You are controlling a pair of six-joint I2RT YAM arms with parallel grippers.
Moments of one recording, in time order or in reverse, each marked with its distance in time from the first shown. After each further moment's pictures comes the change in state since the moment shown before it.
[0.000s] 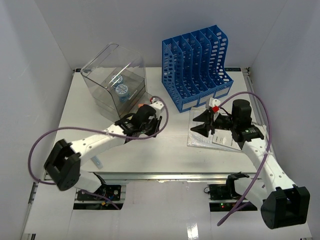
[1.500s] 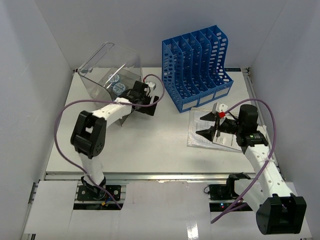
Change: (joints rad) left arm 0.314 0.539 0.432 -0.061 0.017 0.215; right arm -0.135 -0.088 -0.092 -0.001 -0.050 -0.086
